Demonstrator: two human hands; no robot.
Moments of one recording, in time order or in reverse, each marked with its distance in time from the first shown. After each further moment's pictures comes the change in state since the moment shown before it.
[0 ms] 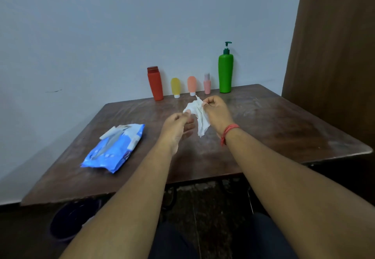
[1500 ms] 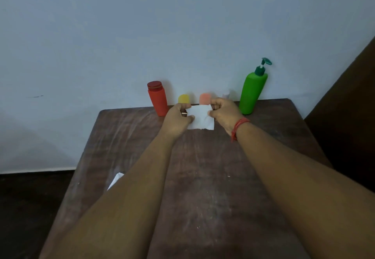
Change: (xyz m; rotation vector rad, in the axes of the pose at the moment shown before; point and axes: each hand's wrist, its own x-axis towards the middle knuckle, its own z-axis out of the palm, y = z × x) left_hand 0.253 0.134 0.003 0.510 0.034 -0.098; right_hand 0.284 -0.027 0.045 -0.210 -0.324 0.365
